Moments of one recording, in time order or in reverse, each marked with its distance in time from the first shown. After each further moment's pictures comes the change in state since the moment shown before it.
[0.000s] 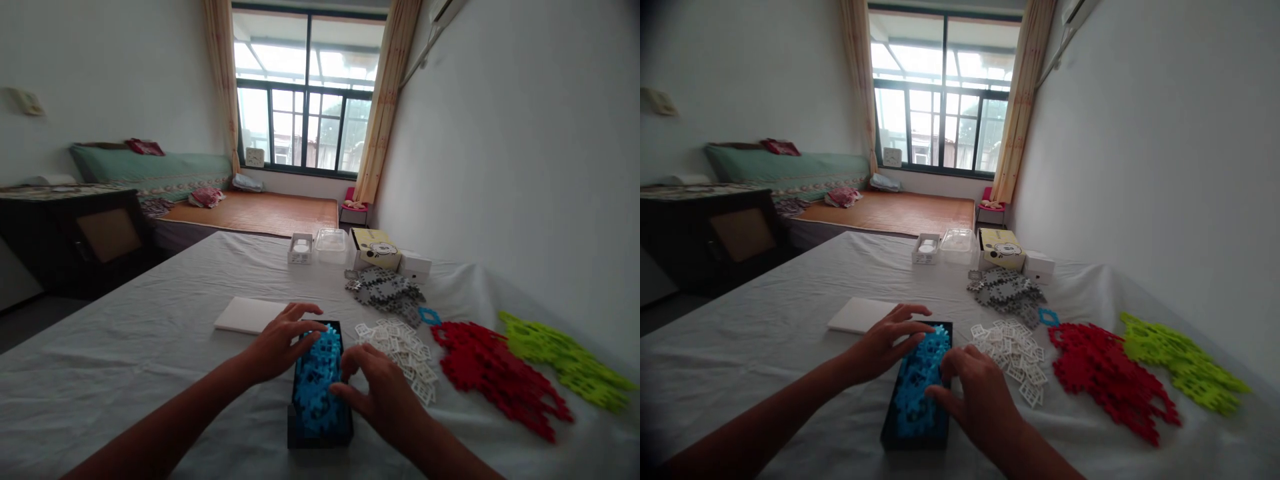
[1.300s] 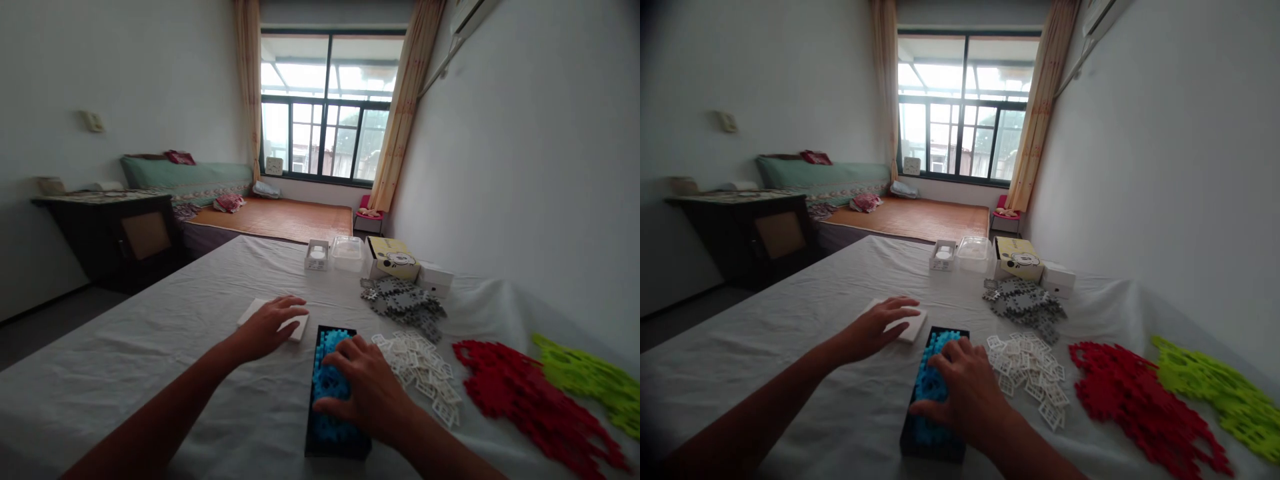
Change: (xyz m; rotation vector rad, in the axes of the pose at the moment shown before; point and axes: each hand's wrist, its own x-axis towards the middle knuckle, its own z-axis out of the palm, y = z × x) left_hand -0.023 -0.049 -0.044 0.153 -0.073 -0.126; right_hand 0.035 -0.017 0.008 -0.190 -0.163 -0.120
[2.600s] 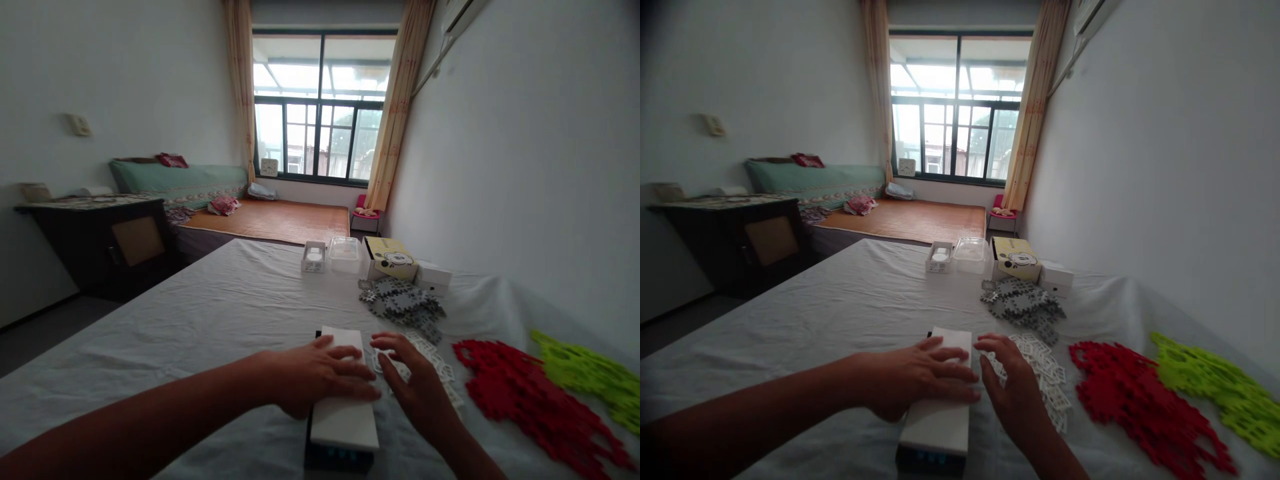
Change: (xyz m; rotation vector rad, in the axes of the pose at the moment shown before) left_hand 0.031 0.081 0.008 -0.046 -0.580 0.535; right_hand -0.031 0.052 -0.004 0.288 0.446 0.140
